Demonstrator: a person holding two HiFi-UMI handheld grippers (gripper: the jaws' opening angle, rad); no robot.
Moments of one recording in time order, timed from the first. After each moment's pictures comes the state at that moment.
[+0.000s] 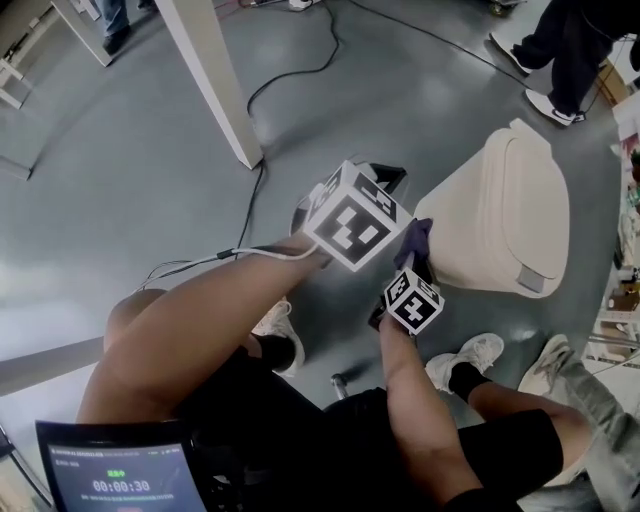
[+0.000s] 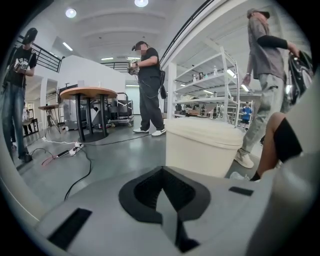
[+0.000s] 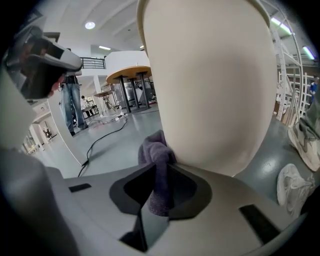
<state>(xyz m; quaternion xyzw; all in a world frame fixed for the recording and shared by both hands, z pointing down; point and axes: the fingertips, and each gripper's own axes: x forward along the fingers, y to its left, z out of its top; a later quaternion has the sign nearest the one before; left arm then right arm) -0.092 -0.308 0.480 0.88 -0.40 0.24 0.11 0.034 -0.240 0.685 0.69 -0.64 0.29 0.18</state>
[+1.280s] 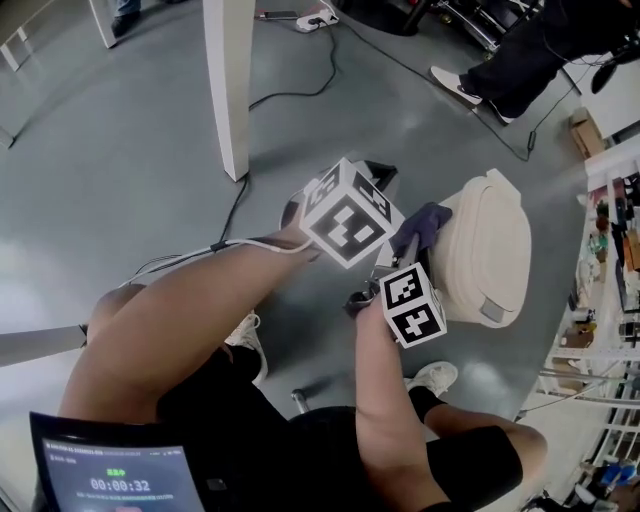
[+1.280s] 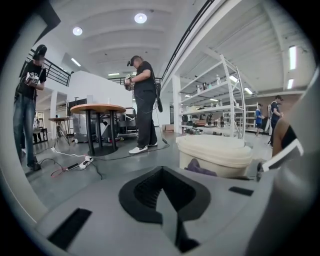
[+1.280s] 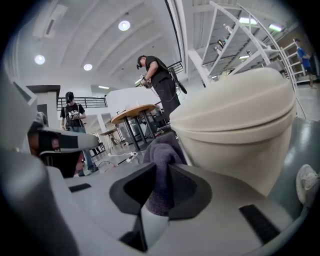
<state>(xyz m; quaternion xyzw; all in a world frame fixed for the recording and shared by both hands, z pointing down) -0.115 -0.341 0.427 0.87 -0.45 0.18 0.06 0.001 -0.299 0.509 0.70 -0.67 0.25 -0.02</state>
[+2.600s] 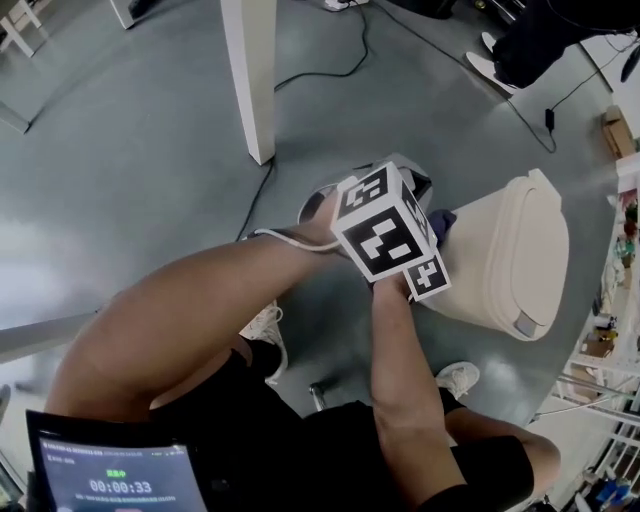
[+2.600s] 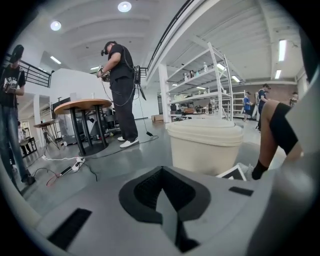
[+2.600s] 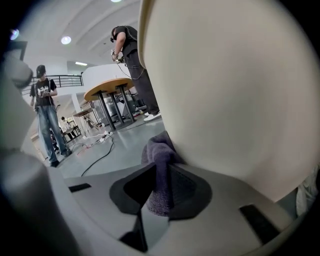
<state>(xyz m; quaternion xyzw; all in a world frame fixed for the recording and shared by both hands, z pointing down) -0.094 -0.315 0.444 0.89 -0.39 0.25 0.04 0.028 -0.330 0.631 0.75 -0.58 0.31 0.07</state>
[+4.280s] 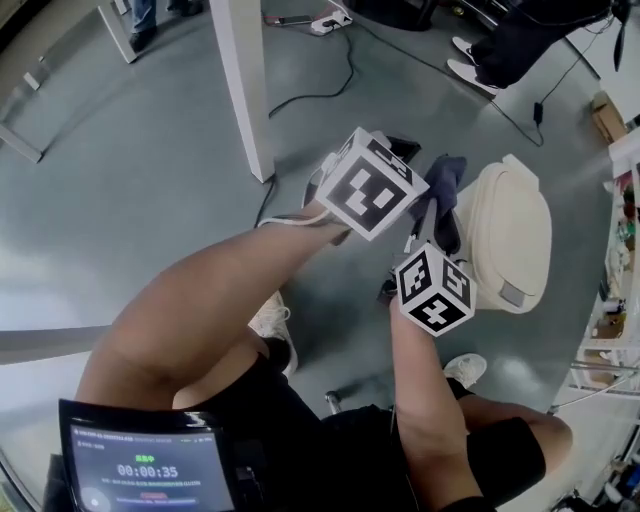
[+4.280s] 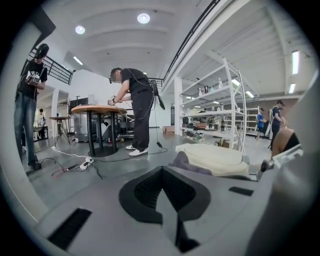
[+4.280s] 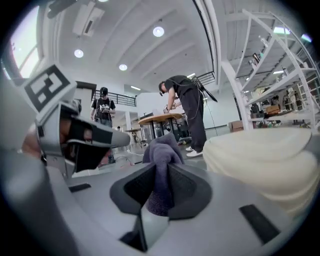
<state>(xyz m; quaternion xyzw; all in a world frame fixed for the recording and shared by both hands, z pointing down) -0.130 -0.351 0.396 0.87 -0.45 0.17 0.07 -0.057 -0.311 0.445 0.63 -0.77 0.12 0.02</state>
